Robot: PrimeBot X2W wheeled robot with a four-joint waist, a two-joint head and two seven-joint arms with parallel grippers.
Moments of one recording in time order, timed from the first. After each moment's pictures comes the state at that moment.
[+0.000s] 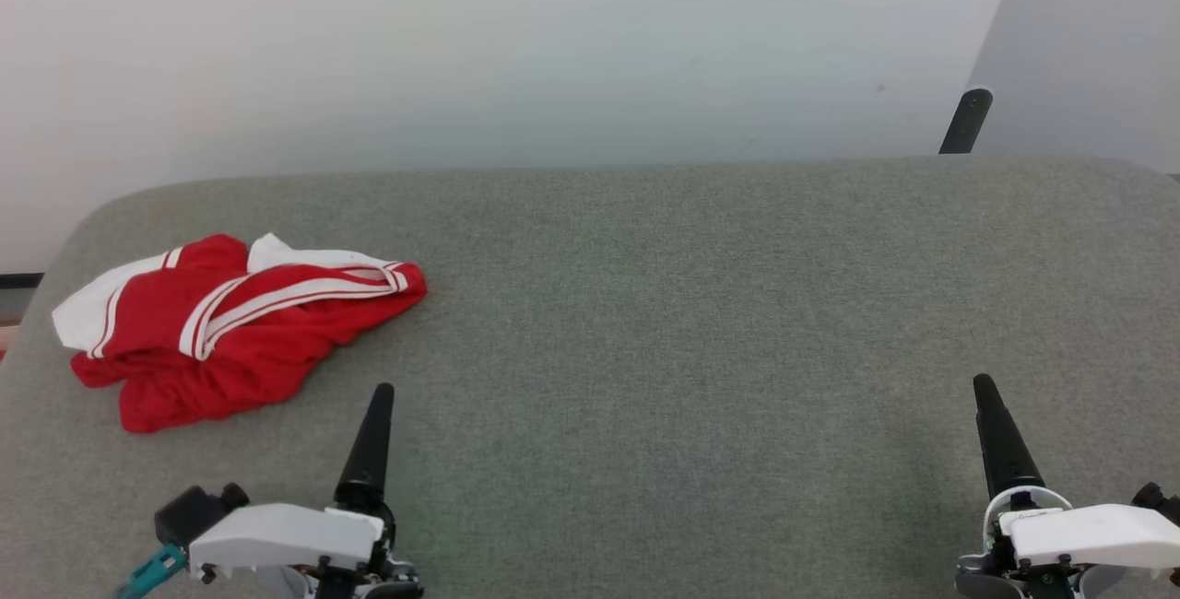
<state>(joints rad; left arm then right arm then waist) -0.10 0.11 -0.08 0.24 -1.37 -0.07 -0.06 -0.09 -0.08 0.01 0.25 1.35 0.13 -0.07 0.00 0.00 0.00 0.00</state>
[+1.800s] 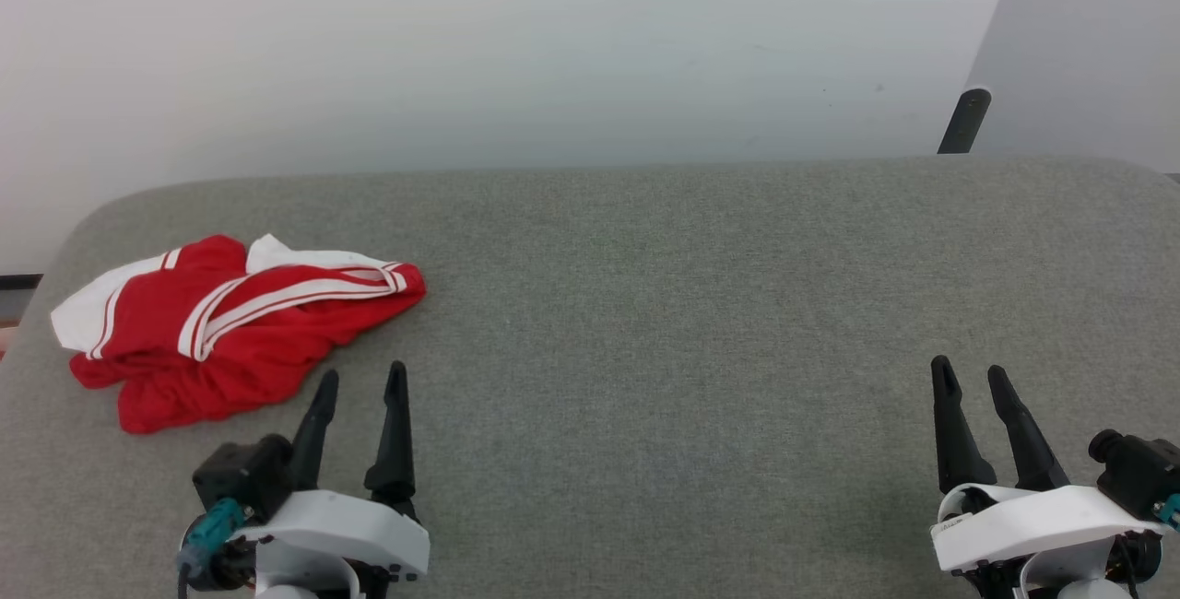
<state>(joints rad) -0.12 0.12 -0.07 0.22 -0.41 -0.03 -0.21 -0.12 -0.09 0.03 0.25 0.54 0.13 -0.21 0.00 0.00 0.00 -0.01</state>
